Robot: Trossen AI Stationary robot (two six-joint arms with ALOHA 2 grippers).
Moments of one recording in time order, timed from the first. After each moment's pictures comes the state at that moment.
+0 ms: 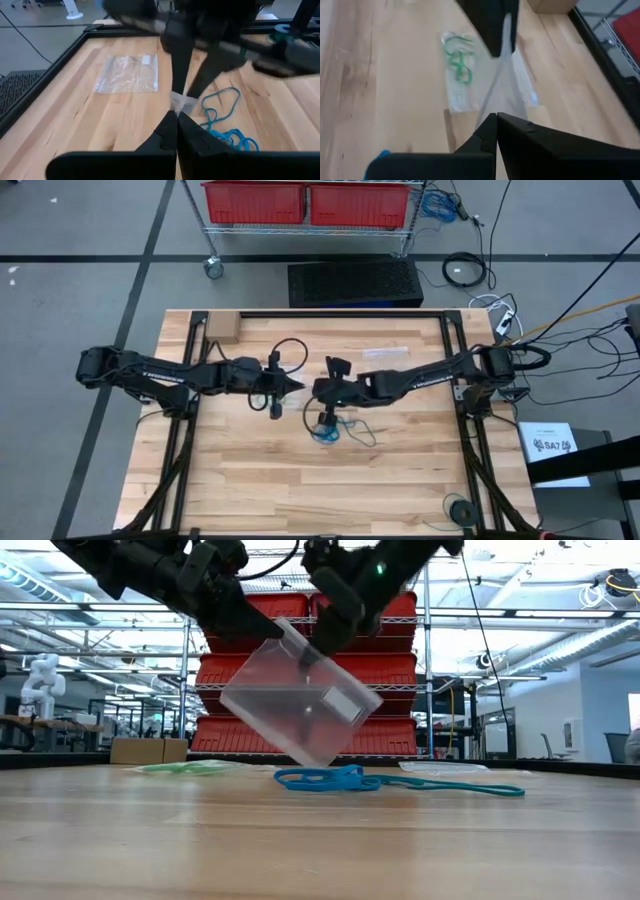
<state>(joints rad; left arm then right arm) 0.05 1.19 0.59 0.25 -0.03 0.06 0.09 1.79 1.26 -0.21 0.38 0.09</state>
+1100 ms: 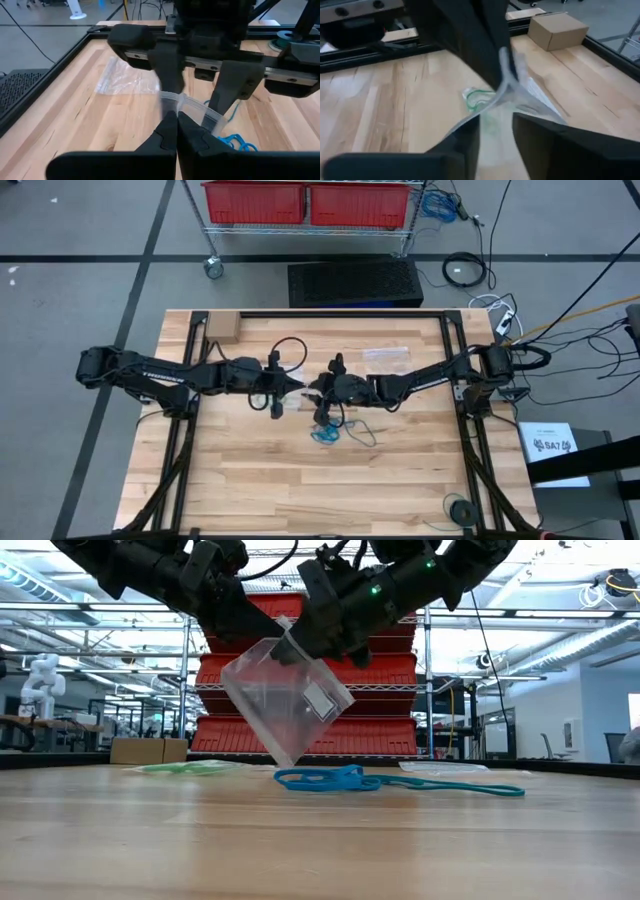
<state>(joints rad) 0.05 1.19 0.59 0.26 -0.04 0.03 0.07 1.80 1.06 0.32 0.28 0.21</state>
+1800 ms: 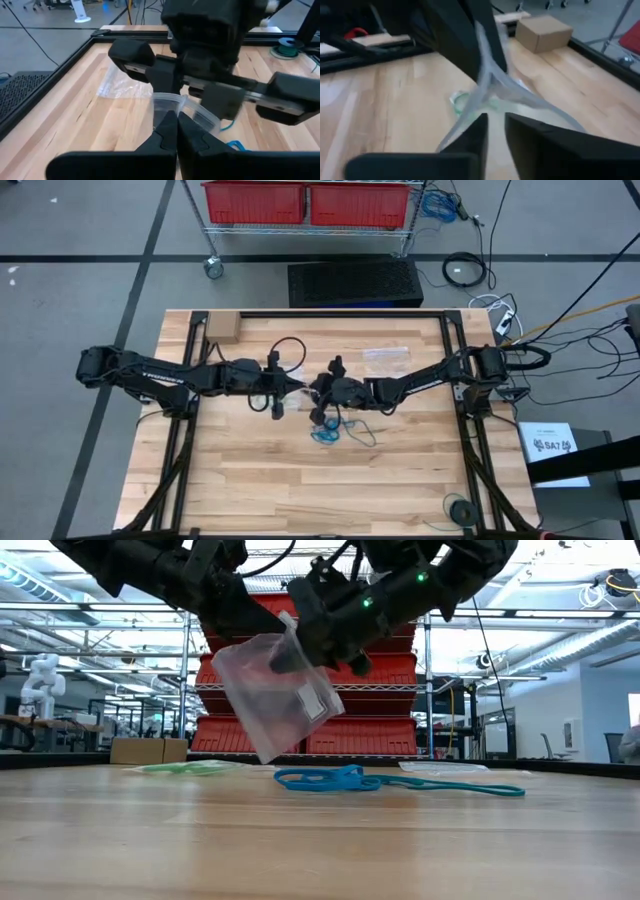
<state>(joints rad) 0.03 1.19 0.59 0.29 -0.08 0.01 0.06 1.85 1.07 0.40 0.36 0.22</state>
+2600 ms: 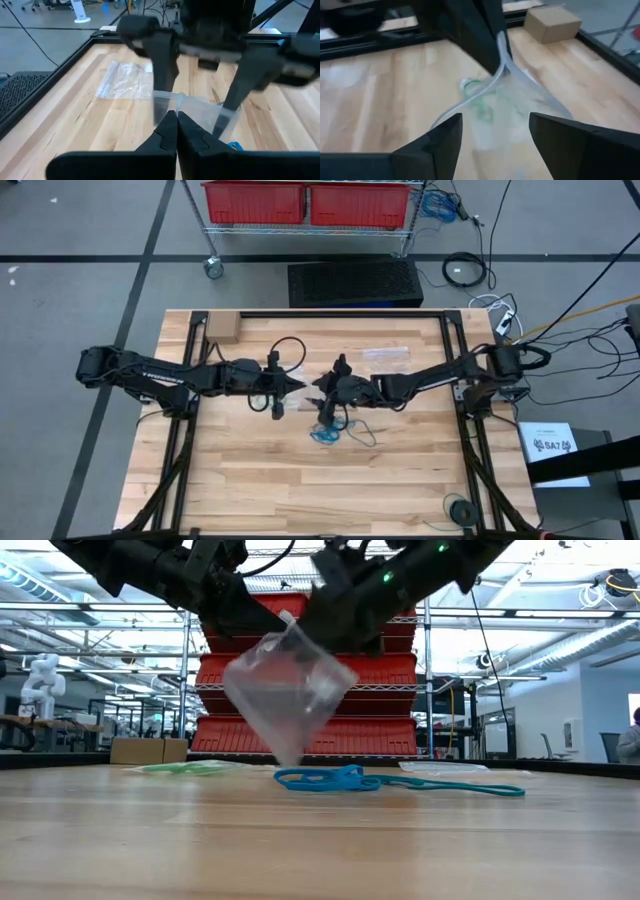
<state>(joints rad) 0.03 1.19 0.59 0.29 -0.08 0.01 0.08 1.71 1.06 0.16 0.30 0.22</state>
